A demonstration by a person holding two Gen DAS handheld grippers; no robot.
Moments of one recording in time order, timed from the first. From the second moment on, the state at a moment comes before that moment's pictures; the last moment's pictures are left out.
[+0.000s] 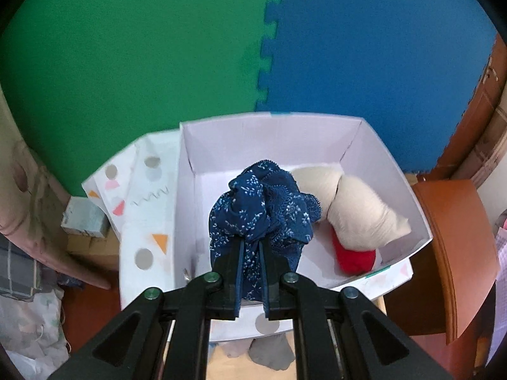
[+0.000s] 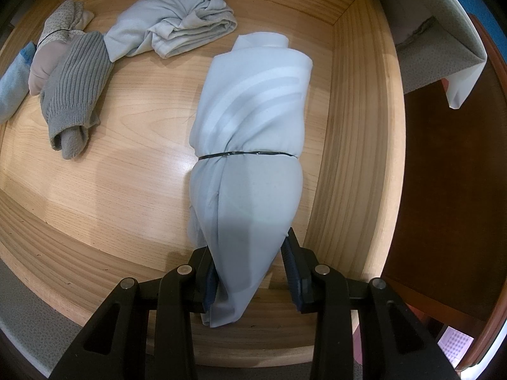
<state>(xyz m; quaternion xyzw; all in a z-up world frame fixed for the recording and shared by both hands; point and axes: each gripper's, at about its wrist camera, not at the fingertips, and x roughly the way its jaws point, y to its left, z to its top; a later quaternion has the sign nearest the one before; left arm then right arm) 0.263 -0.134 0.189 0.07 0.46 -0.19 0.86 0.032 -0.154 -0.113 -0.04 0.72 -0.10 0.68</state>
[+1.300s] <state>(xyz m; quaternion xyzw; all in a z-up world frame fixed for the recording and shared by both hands) 0.141 -0.007 0.193 0.12 0.44 -0.09 0.89 0.030 -0.155 -0.114 -0.04 0.72 -0.10 0.68</state>
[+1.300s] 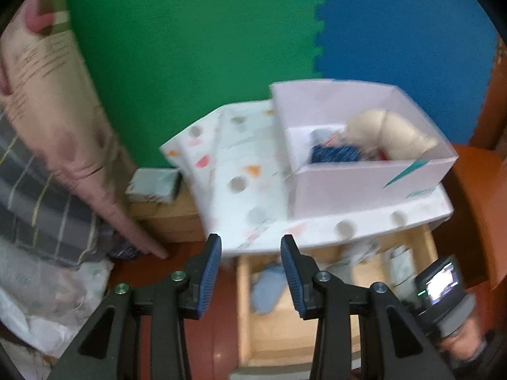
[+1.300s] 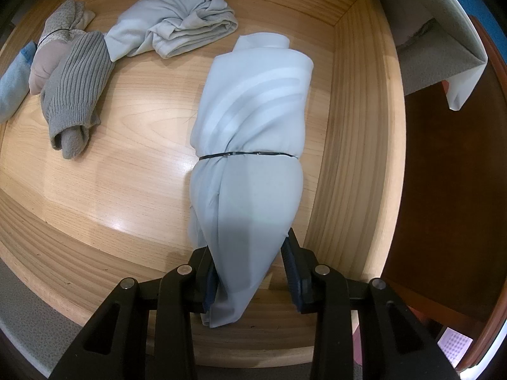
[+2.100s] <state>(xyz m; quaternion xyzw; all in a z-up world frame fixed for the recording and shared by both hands) 0.077 0.038 0.040 0.10 0.47 -0.06 0.88 0.030 -0.160 -0.115 -0.04 0.72 -0.10 0.69</state>
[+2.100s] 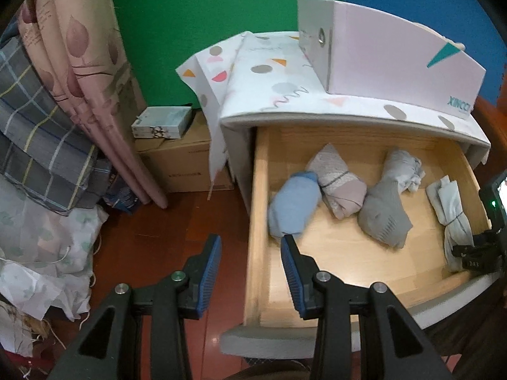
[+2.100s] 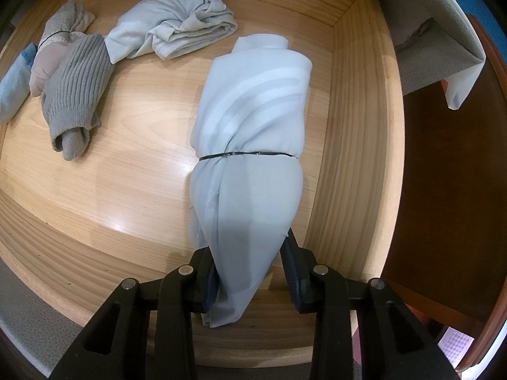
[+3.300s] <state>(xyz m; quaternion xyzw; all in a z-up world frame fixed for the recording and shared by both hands) 0.078 0.041 0.021 0.06 0.49 -0.09 0.86 0.040 -0.183 -0.074 0.00 0.69 -0.10 0.72</state>
